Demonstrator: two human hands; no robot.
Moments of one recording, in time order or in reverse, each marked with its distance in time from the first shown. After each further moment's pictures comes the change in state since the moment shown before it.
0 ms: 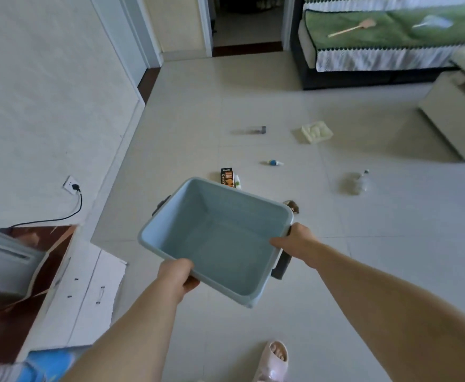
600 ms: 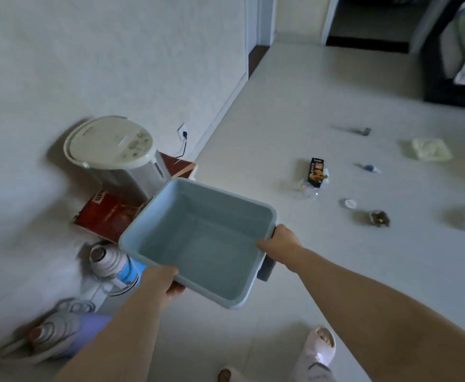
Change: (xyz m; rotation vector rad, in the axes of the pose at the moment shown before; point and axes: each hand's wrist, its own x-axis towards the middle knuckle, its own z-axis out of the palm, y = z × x) left_hand 0.002 -0.084 -0.343 -0.450 0.237 -0.133; right_hand -0.124 -0.142 0.303 -0.256 -0.223 -0.208
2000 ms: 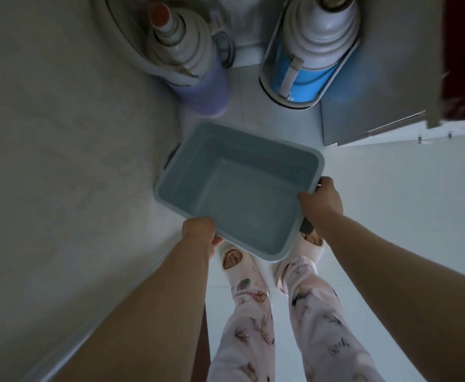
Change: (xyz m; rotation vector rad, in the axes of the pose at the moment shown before) left_hand 0.356 -0.270 -0.218 -0.742 0.600 -0.666; right_hand 0.213 -0.011 0.533 -0.645 -0.455 -0.170
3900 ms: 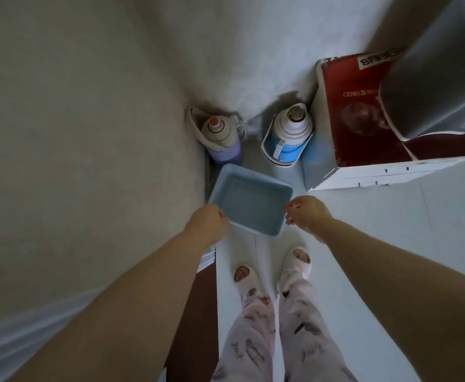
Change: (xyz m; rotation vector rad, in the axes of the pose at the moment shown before) left_hand -0.237 0.034 -0.128 1.100 -0.006 0.813; right_hand -0.215 -0.056 -0.108 -0.277 -0.113 -0.369
